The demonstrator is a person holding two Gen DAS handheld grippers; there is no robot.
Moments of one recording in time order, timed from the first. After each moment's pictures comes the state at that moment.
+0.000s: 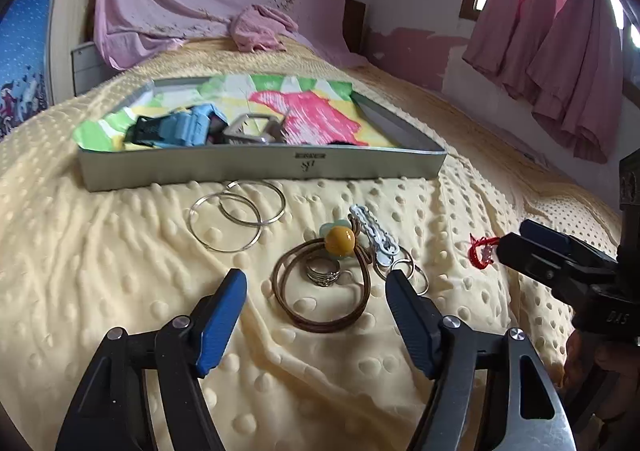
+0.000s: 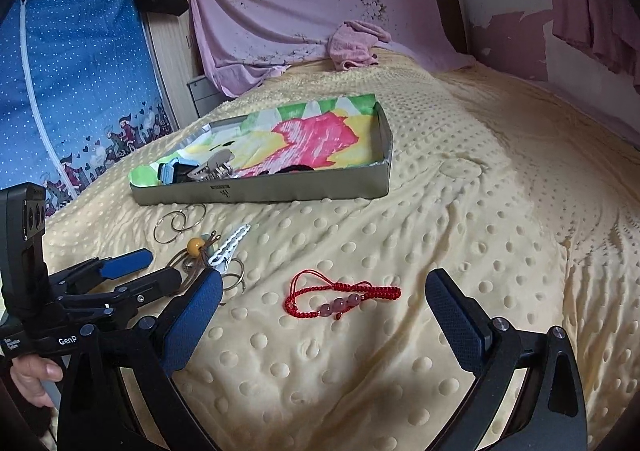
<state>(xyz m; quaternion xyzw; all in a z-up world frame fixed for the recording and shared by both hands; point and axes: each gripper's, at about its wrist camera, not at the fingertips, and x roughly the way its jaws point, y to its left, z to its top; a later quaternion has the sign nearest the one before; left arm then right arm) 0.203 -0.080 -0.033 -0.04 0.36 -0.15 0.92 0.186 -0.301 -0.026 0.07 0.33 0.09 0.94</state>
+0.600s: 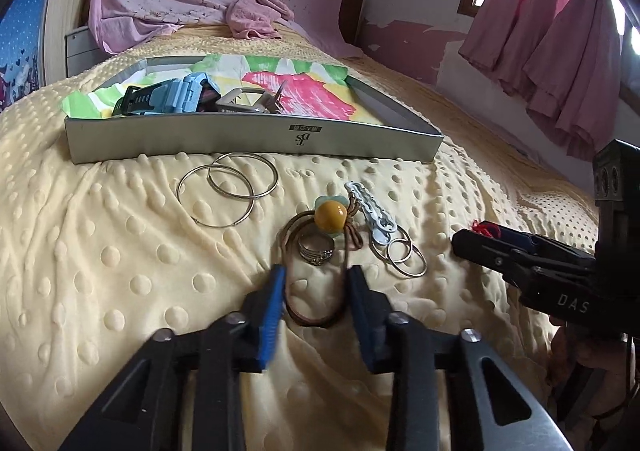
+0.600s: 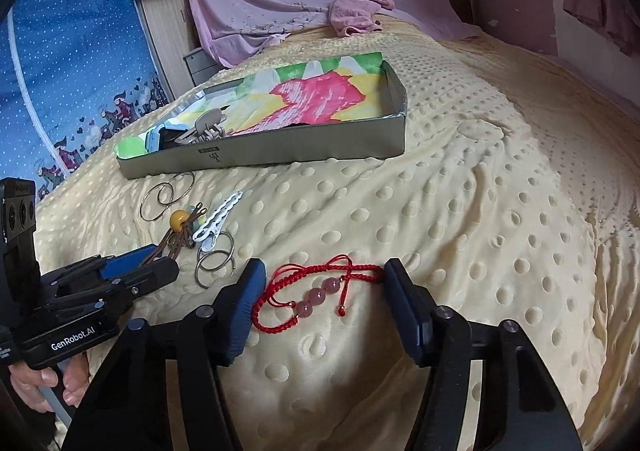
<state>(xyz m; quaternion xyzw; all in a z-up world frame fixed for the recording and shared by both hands) 0.197 -0.079 -0.044 -0.06 0.37 -0.17 0.91 0.209 -0.277 -0.055 0.07 0.38 0.10 0.92</state>
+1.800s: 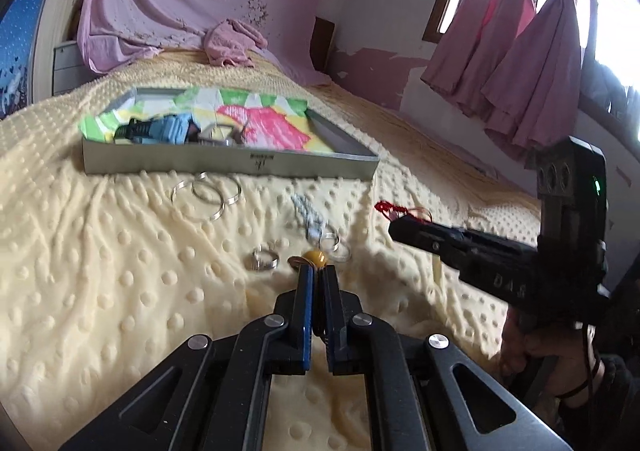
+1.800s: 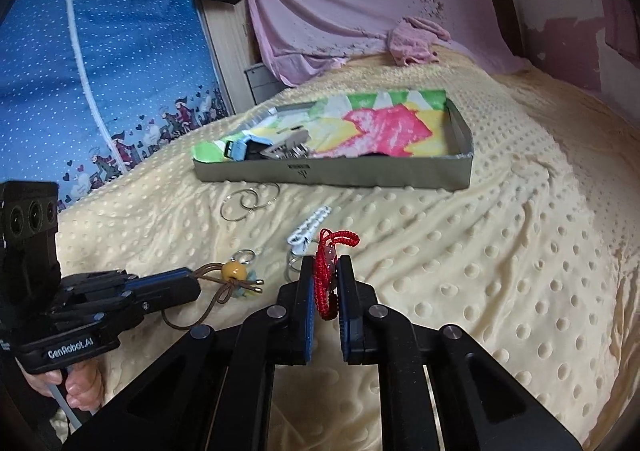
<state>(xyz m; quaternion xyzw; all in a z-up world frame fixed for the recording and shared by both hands) 0.145 -0.074 -0.009 -0.09 0.32 -0.22 0.92 0.175 -0.264 -0.033 0.05 0.31 0.20 0.93</state>
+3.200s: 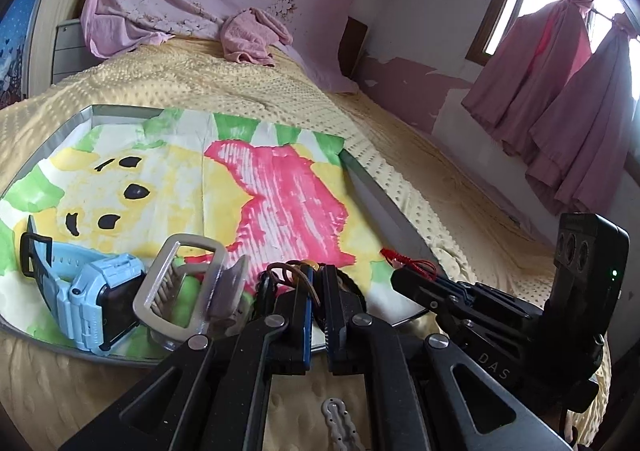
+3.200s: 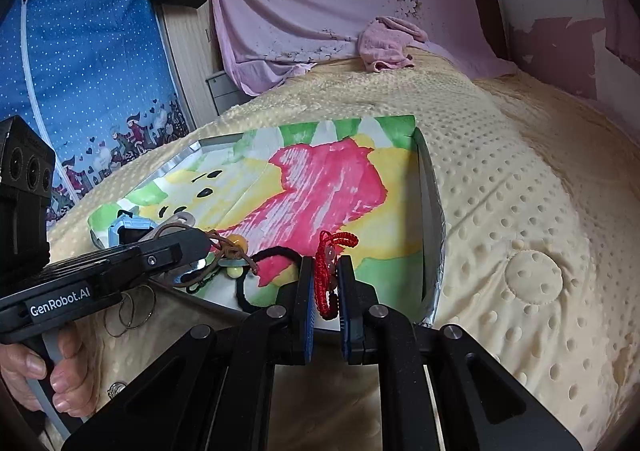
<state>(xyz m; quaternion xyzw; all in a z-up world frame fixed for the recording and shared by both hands) 0.324 -0.100 -0.005 -0.13 0.34 -0.19 0.91 0.328 -0.284 -0.035 0.05 0.32 0.15 0.93</state>
